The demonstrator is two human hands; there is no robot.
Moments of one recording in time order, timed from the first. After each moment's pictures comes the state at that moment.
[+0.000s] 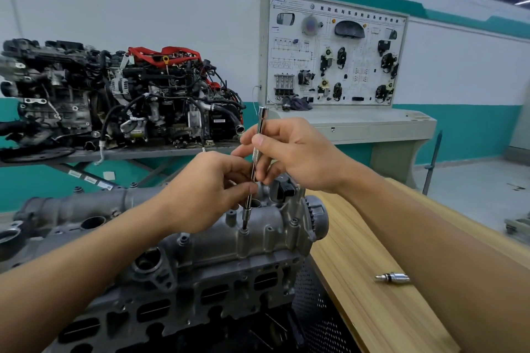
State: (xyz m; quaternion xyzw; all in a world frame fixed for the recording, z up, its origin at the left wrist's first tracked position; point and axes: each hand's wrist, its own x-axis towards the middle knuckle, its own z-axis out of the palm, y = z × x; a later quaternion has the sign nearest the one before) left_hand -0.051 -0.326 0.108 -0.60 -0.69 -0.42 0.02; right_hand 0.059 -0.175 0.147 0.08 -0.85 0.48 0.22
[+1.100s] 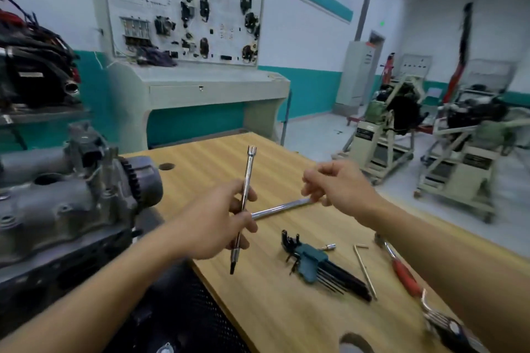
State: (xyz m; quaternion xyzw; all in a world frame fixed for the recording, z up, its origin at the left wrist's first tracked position) left_hand 0.104 -0.173 0.024 -0.63 -0.62 -0.36 -0.29; right_hand 0.315 -0.041 0.039 -0.44 -0.76 0.36 0.33
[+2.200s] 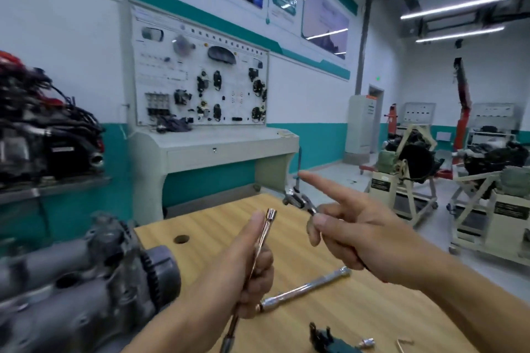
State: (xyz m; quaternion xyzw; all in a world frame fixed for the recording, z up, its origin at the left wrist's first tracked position) left_hand 0.095 -0.167 0.074 -0.46 -0.52 -0.50 -0.53; right_hand 0.291 -0.083 0.122 -0.18 -0.80 0.48 0.30
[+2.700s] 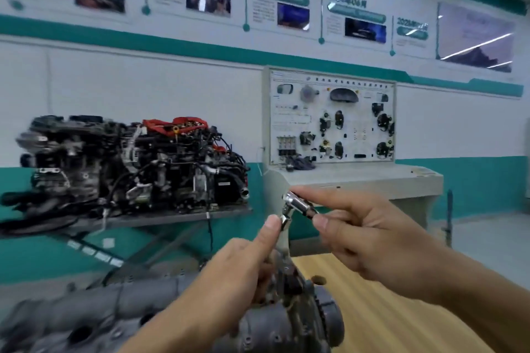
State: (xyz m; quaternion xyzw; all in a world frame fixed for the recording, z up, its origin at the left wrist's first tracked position) left_hand 0.002 -0.316 0.152 -0.45 -0.70 -0.53 -0.14; right_hand 0.132 -0.163 0.186 0.07 -0.84 0.48 0.25
